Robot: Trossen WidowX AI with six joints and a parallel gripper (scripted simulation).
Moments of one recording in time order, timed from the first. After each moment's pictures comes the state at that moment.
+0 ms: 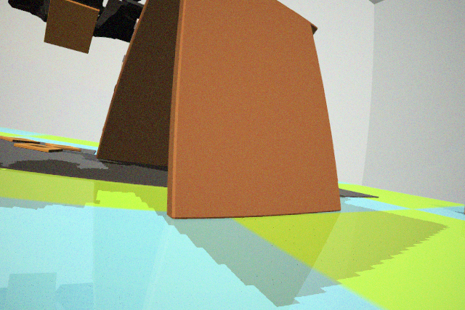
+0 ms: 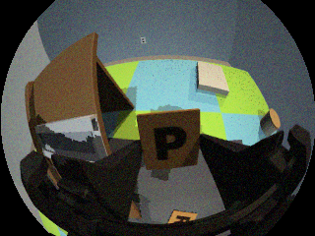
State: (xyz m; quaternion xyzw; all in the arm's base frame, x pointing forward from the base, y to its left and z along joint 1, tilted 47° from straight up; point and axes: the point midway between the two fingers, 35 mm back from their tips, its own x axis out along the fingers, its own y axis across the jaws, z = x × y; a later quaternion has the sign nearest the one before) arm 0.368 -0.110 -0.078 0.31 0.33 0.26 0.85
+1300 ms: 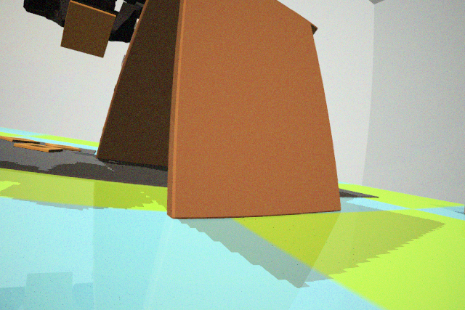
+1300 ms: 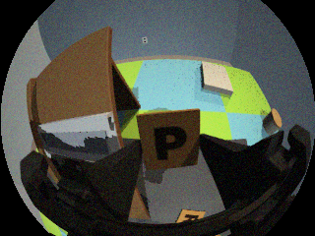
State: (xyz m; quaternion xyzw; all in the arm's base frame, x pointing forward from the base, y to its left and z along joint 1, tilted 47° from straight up) arm 0.363 -0.097 -0.065 0.32 0.32 0.26 0.85
